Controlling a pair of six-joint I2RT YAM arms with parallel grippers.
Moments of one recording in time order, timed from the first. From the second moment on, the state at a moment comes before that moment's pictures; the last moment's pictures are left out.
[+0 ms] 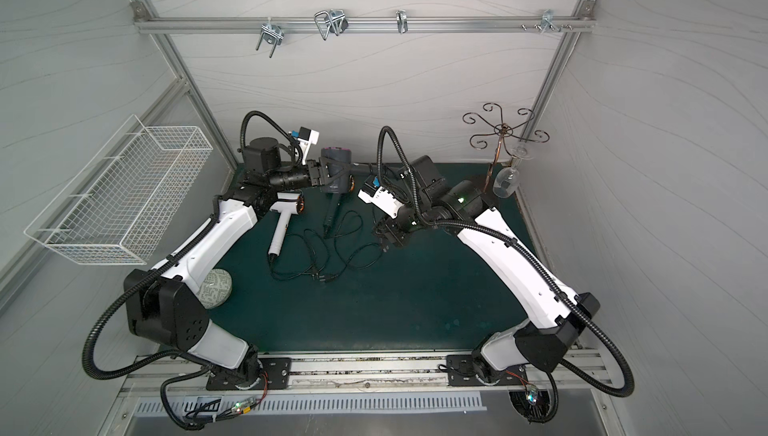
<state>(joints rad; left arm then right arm) -0.26 1.56 1.41 -0.16 0.86 -0.57 0.75 1.45 1.76 -1.17 -0.43 -0.25</state>
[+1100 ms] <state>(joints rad) -0.44 1.46 1.11 0.13 1.19 -0.76 0.43 1.63 1.90 -1.01 -0.39 -0.56</state>
